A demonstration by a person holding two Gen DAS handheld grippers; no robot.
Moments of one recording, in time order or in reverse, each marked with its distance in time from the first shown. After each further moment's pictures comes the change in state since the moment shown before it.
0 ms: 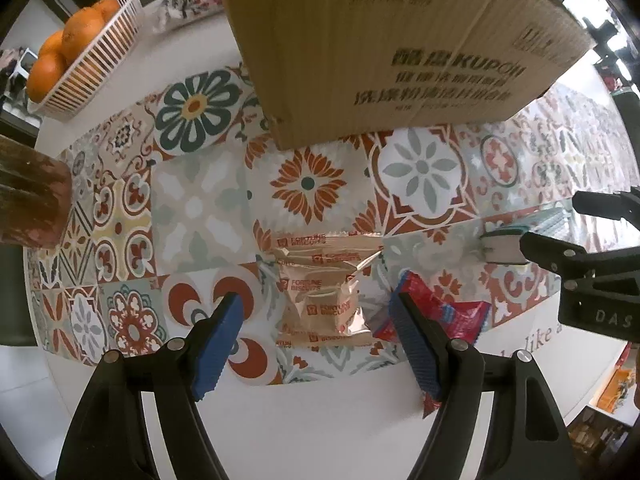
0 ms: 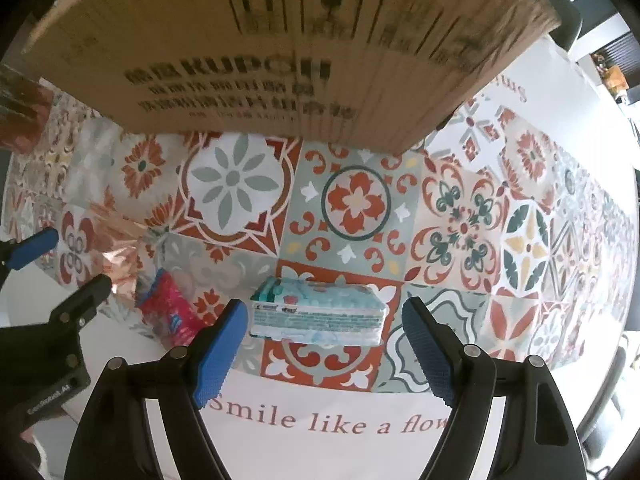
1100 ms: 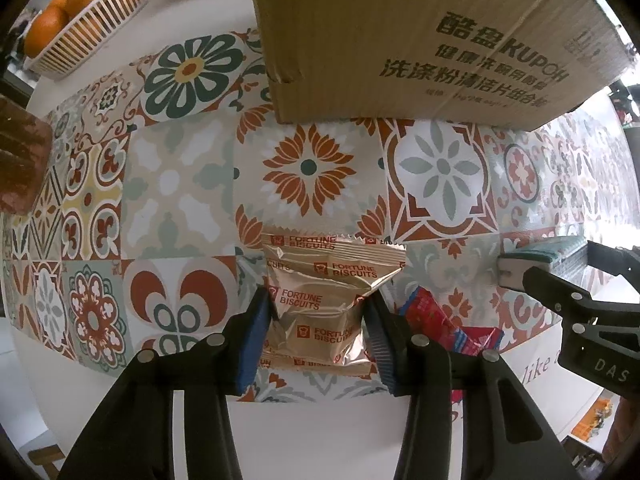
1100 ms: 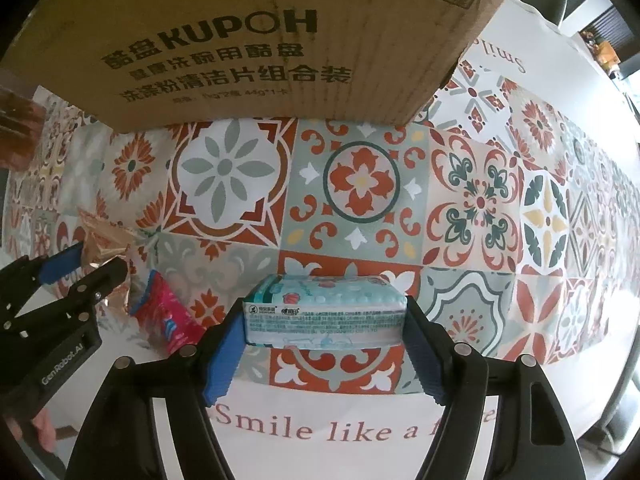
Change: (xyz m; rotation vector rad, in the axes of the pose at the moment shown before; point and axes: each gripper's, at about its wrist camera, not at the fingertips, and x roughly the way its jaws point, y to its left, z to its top) left arm 0.041 0.004 0.002 -0.103 -0.012 -0.048; right arm 0.023 -0.006 -0.008 0.083 -0.037 0.039
